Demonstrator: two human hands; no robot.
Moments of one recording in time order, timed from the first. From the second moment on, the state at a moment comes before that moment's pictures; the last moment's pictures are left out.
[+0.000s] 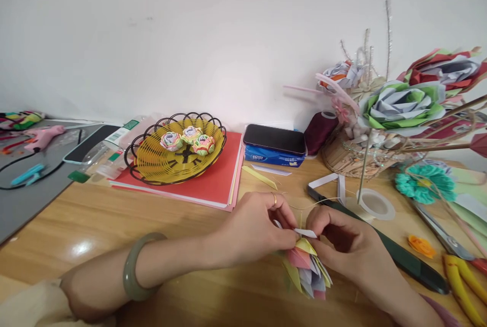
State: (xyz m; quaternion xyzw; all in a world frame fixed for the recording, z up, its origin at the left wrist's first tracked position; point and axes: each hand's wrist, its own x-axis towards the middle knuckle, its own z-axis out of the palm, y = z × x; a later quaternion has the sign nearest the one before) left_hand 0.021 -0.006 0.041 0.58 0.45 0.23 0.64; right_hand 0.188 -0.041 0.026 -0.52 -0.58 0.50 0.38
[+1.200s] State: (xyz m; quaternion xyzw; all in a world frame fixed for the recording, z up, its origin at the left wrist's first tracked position) left_hand 0.021 -0.003 0.031 0.64 0.29 0.50 0.51; right_hand 0.200 -0.043 0.025 -0.55 -0.65 0.20 0.49
